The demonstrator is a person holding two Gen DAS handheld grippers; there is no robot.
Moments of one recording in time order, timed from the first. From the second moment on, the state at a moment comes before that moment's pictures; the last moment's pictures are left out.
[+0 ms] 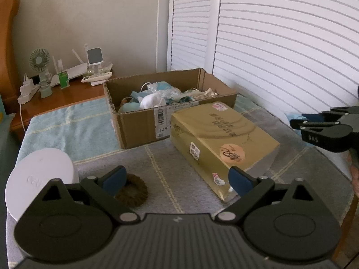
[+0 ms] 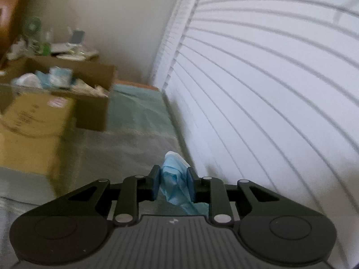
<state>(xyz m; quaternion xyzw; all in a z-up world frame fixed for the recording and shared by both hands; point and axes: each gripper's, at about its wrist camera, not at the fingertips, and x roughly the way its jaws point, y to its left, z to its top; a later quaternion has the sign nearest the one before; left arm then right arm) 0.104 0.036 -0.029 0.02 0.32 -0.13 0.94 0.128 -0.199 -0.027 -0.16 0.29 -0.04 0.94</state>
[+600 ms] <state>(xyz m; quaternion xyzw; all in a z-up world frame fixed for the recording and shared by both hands) 0.104 0.037 -0.032 0.02 0.33 -0.13 0.94 0.129 -0.207 -0.046 -0.08 0.35 0.02 0.93</state>
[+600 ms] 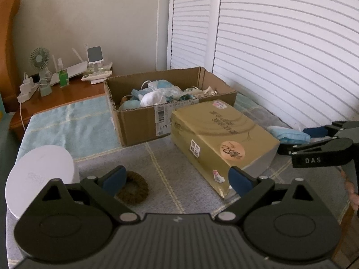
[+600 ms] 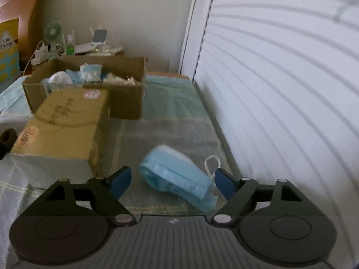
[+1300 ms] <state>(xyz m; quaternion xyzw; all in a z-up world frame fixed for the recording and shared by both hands) 0.156 0.027 -0.051 0.17 0.44 -0.11 0.88 0.135 -0.213 -0.063 -0.05 0.37 0.05 0.92</state>
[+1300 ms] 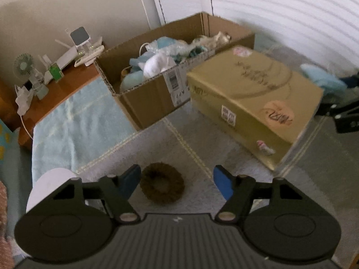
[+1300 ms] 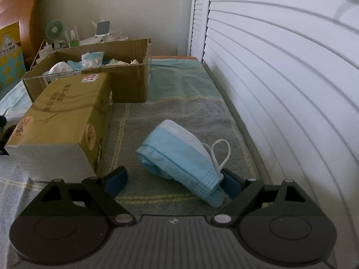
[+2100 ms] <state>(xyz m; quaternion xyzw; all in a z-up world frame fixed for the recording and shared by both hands) 0.196 0.034 -0.047 0.33 0.49 -0.25 0.77 0.134 -0.218 -0.064 -0.05 0.37 0.06 0.92</state>
